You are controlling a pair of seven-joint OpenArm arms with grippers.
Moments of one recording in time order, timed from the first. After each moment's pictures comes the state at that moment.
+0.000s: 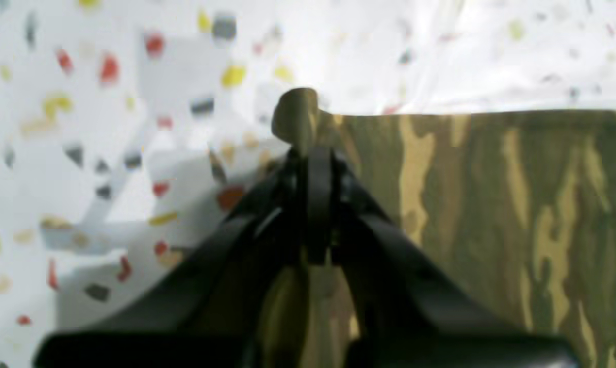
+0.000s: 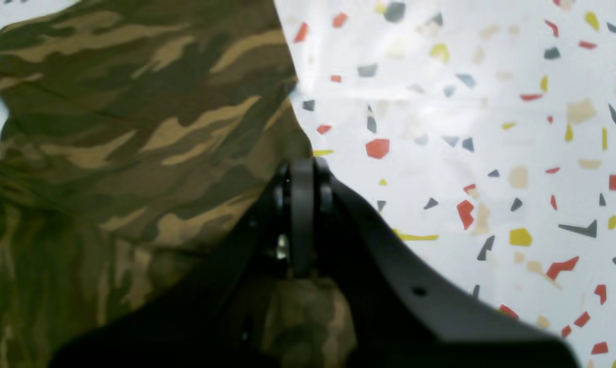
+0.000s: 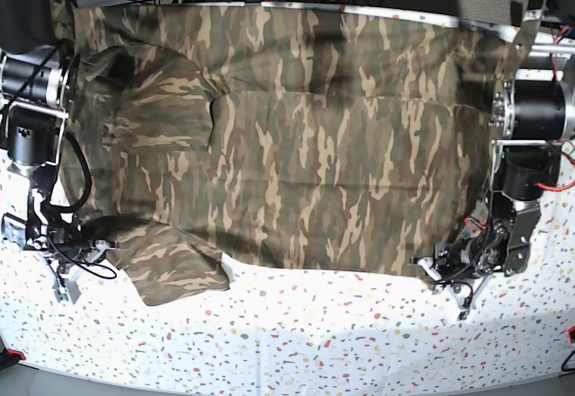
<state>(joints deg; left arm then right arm) -44.4 -12.4 5.5 25.2 -14.4 -22.9 27.0 36.7 27.0 6.3 40.6 12.2 28.5 -36.8</state>
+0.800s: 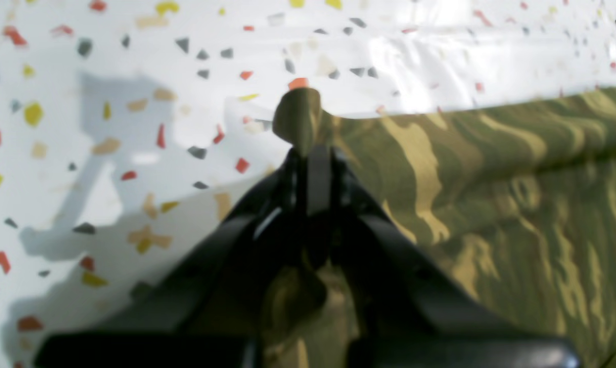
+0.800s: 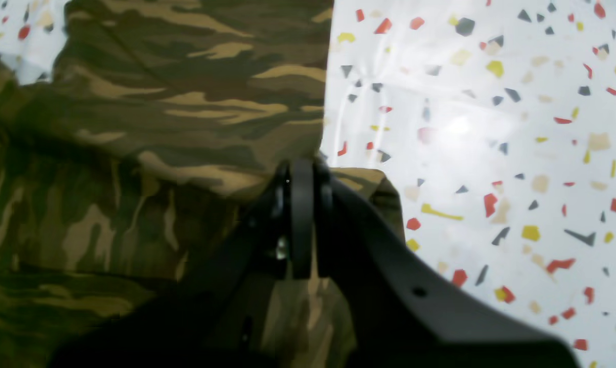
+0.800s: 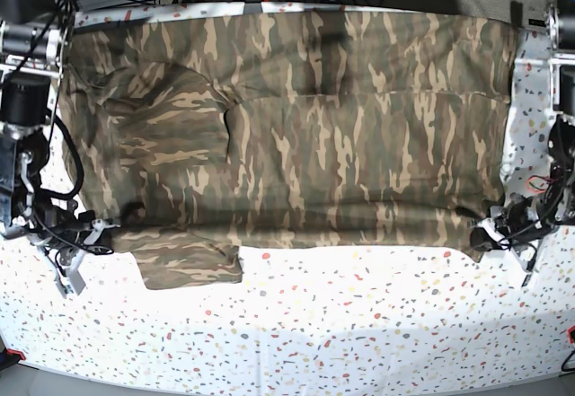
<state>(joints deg) -23.5 -28.9 5.8 60.2 -40.5 -26.2 42.2 25.1 29.8 6.1 63.1 21.5 34.4 -46.9</state>
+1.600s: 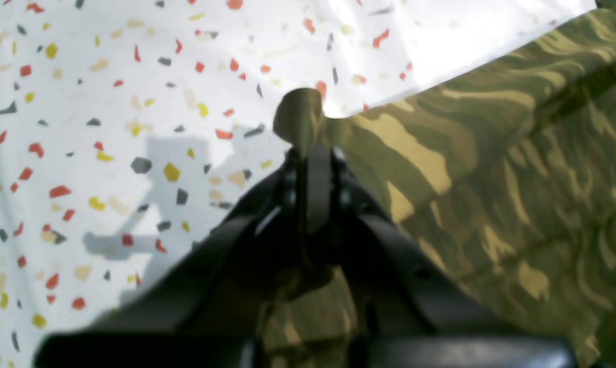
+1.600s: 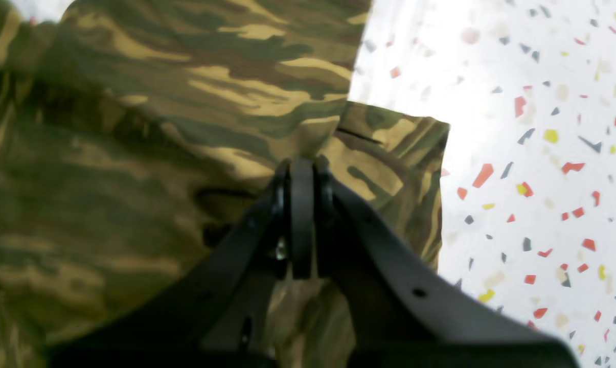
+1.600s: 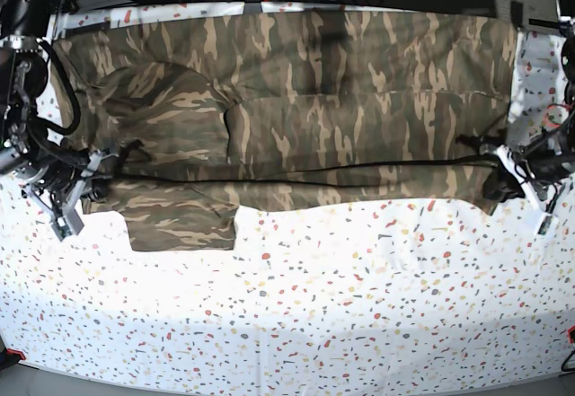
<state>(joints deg) 2.9 -30.3 -10.4 97.5 -41.9 -26.1 53.7 1.8 31.2 13.9 91.6 26.1 34.4 -53.6</state>
